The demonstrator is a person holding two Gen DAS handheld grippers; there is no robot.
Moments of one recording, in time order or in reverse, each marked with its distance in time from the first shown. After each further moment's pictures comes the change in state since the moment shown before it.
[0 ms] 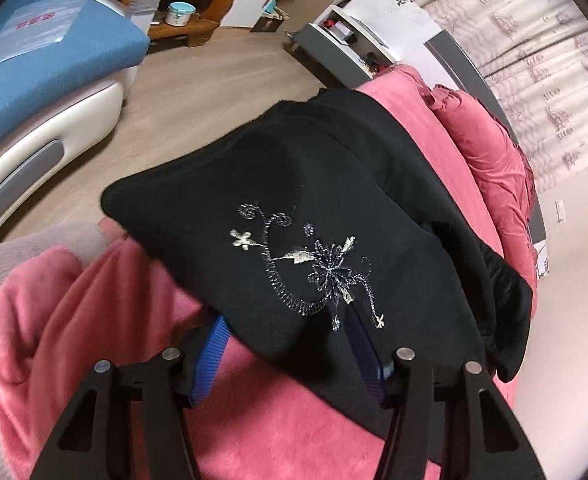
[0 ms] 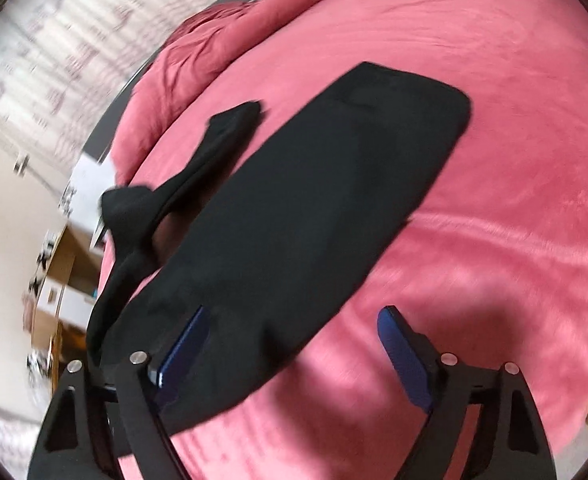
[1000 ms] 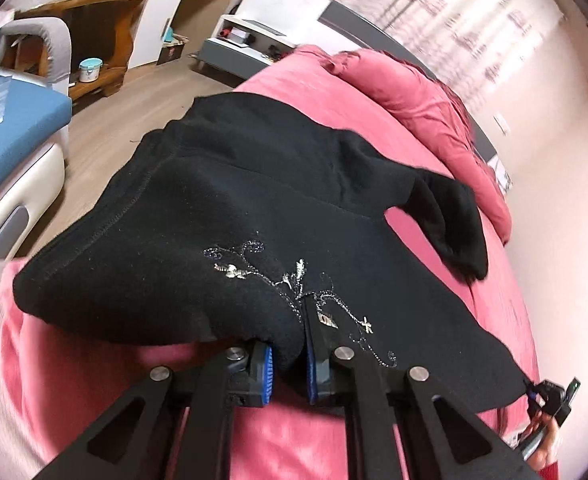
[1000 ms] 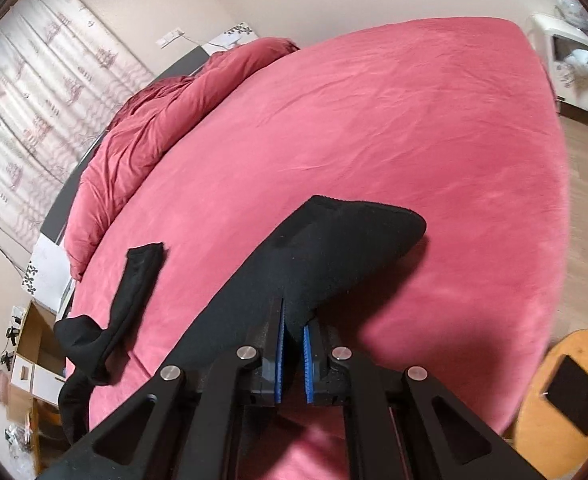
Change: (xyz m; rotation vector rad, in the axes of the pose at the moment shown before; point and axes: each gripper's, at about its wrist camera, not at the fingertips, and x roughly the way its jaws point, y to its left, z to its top) left arm -0.063 -0.043 -0.087 0.357 -0.023 -0.094; right arm -0.082 -0.097 0.096 0.070 -0.229 -0.158
